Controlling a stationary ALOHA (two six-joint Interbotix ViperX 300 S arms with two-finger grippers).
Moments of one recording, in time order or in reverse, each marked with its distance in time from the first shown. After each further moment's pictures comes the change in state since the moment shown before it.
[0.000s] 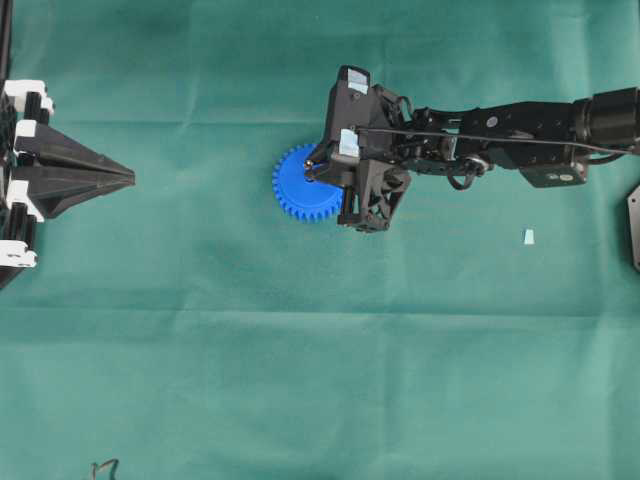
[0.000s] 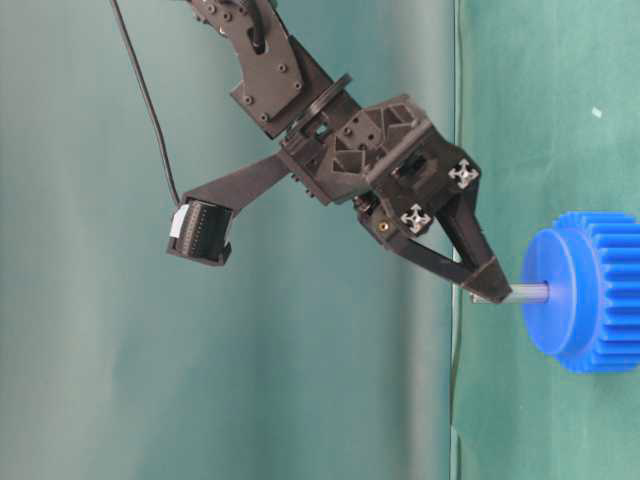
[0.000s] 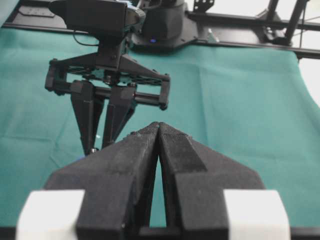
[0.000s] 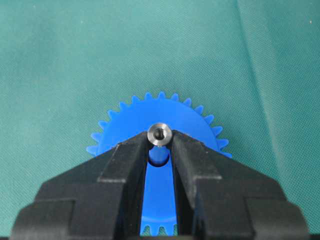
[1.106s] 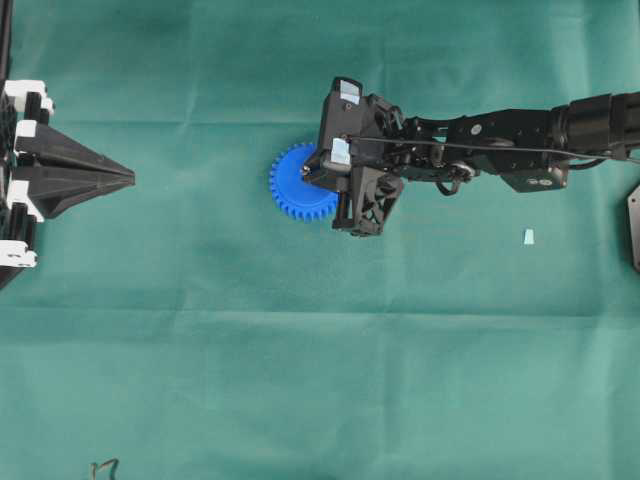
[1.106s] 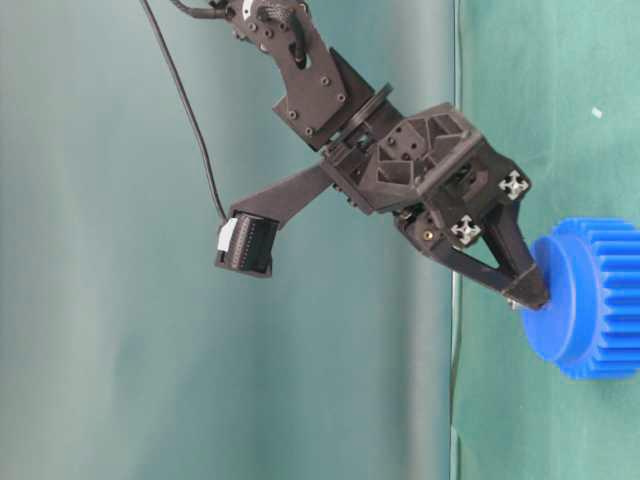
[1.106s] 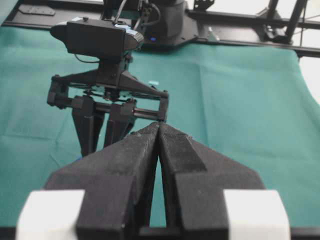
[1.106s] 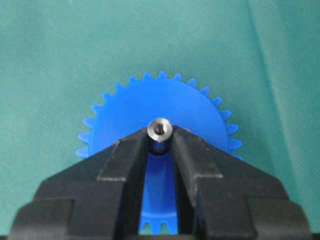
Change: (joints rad) left arm 0.000 0.000 0.000 0.002 0.005 -0.002; right arm 0.002 0.066 -0.011 0.000 0.020 -0.002
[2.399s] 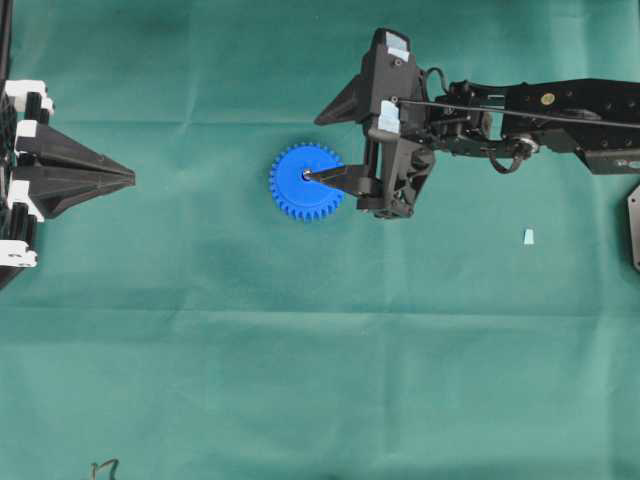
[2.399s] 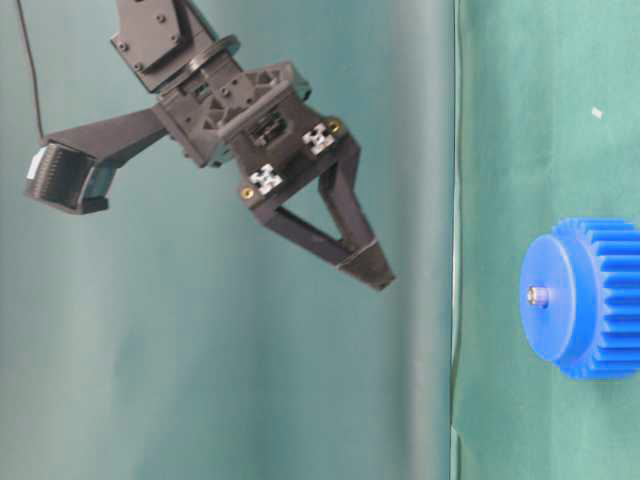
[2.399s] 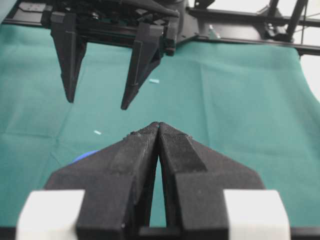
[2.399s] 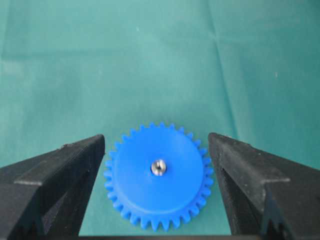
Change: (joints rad) left arm 0.000 0.000 0.000 0.000 0.006 0.000; right arm -0.005 -0.265 0.040 -0.015 0.035 0.000
